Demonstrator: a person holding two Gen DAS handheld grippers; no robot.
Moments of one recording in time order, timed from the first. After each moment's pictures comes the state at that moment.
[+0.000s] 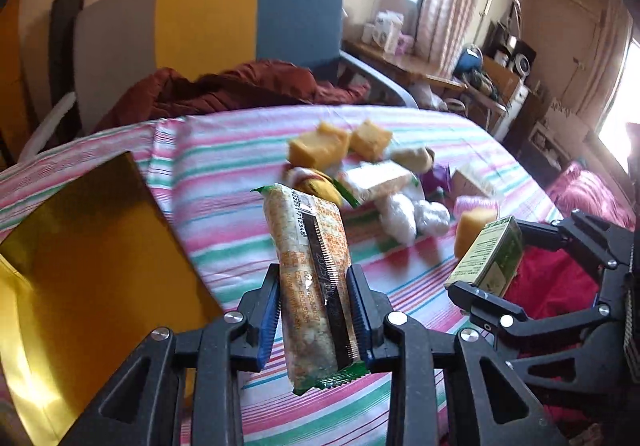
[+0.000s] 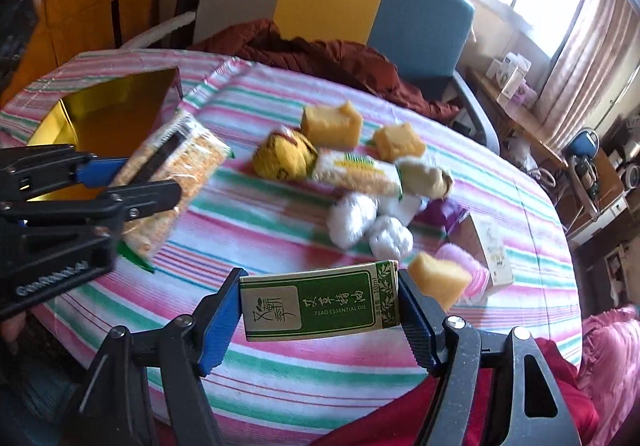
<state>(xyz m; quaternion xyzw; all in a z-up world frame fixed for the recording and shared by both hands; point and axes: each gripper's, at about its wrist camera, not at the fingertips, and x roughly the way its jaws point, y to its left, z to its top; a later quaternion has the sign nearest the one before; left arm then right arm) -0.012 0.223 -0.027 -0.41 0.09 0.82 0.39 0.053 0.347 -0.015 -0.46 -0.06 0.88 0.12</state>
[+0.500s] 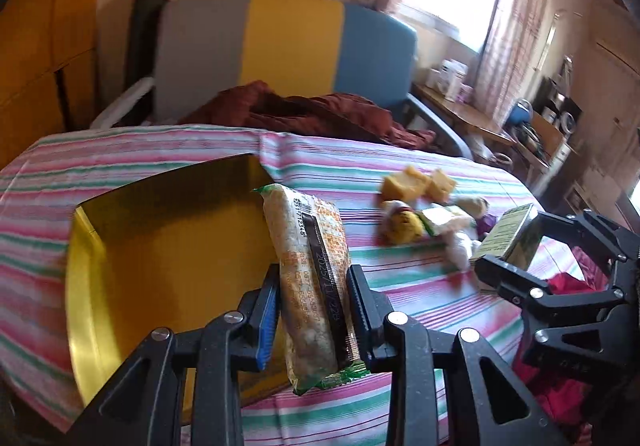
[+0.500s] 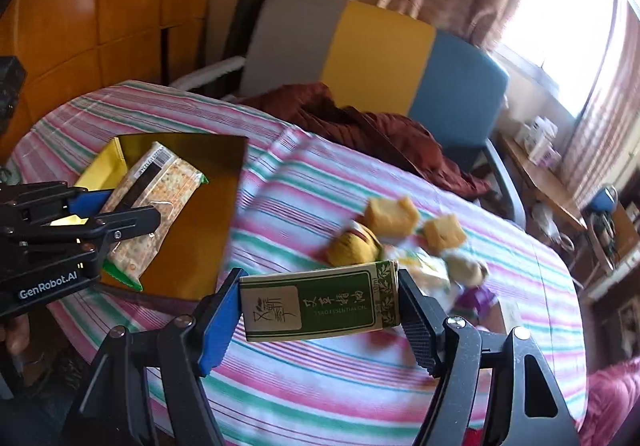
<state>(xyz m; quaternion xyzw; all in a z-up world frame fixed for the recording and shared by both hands) -0.032 0.118 -0.003 -0.39 0.02 0.87 0.29 0.024 0.270 0.027 -0.39 -0.10 0.91 0.05</state>
